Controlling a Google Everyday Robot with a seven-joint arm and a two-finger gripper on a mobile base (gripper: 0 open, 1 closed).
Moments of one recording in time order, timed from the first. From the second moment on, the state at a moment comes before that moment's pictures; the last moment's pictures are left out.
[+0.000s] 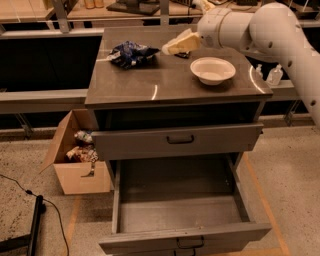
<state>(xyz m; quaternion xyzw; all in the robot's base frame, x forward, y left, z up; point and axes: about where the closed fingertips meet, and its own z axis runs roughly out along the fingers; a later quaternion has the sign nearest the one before) 0.781 -0.077 1.010 -0.43 0.62 0.10 0.65</state>
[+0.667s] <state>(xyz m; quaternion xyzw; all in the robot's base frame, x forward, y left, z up) 0.796 -0.002 0.974 -0.45 0.63 0.12 0.62</state>
